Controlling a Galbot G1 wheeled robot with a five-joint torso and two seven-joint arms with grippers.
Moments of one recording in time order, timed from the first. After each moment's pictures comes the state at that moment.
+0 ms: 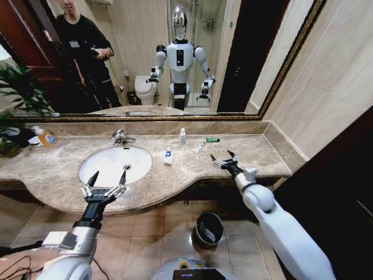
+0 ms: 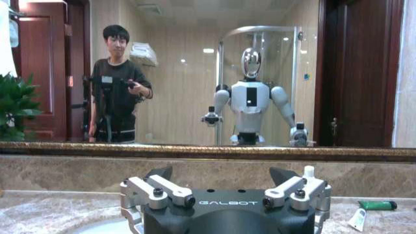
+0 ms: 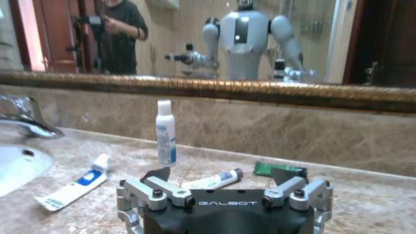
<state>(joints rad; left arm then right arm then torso) 1.84 -1.36 -0.82 -2.47 -0.37 0.04 0.05 -0.96 1.03 0.21 1.83 0.51 -0.26 0.11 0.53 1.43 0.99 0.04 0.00</state>
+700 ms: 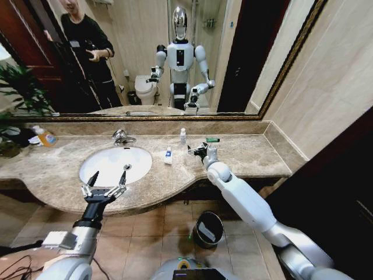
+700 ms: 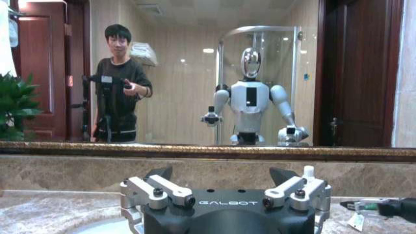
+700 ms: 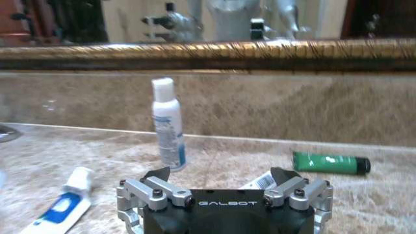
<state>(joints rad) 1.84 -1.36 -0.82 -2.47 -0.37 0.04 0.05 -0.56 1.20 -0.11 1.50 0.68 -0.36 0.40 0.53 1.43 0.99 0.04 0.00</state>
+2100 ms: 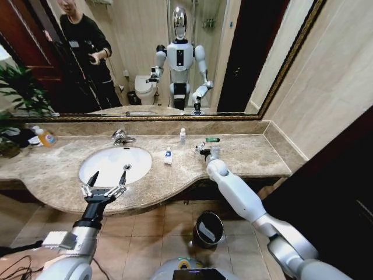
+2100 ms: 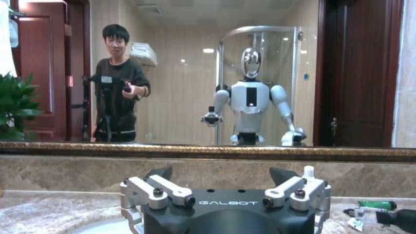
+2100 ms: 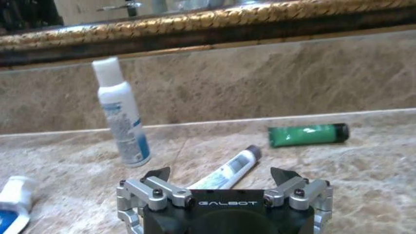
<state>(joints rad) 1.84 -1.36 -0.82 -2.47 -0.37 0.04 0.05 -0.54 1.26 -0.07 1.34 0.72 -0.28 0.42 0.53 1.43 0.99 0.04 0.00</state>
